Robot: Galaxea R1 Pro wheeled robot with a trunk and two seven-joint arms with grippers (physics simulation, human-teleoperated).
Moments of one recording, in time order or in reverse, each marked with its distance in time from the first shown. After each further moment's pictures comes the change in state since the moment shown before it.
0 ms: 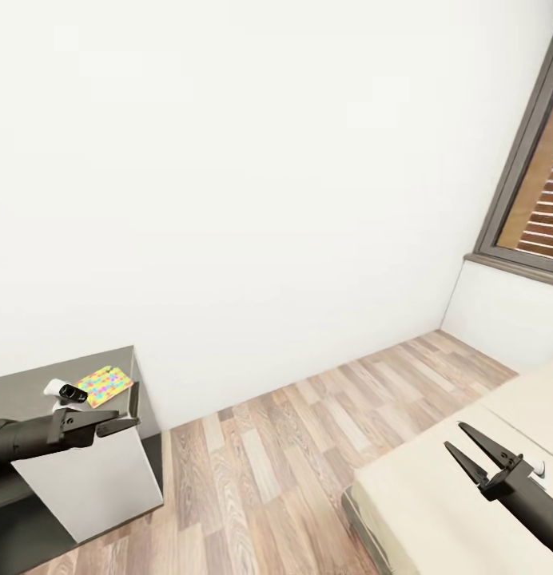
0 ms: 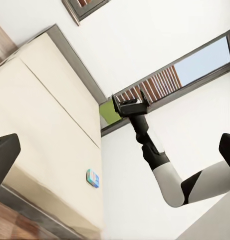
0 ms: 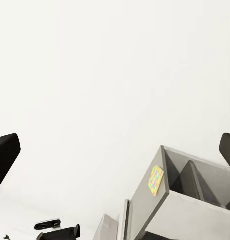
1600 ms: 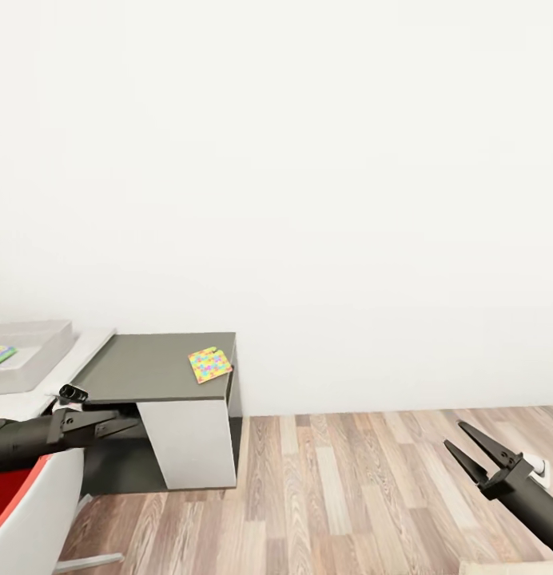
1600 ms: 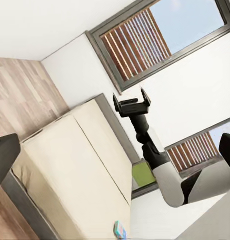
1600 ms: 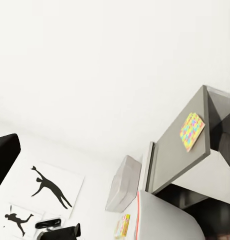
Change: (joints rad) left arm 0.000 0.001 -0.002 0.000 0.001 0.000 0.000; right arm 0.000 0.000 0.001 -0.009 0.000 0.001 0.001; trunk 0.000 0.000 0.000
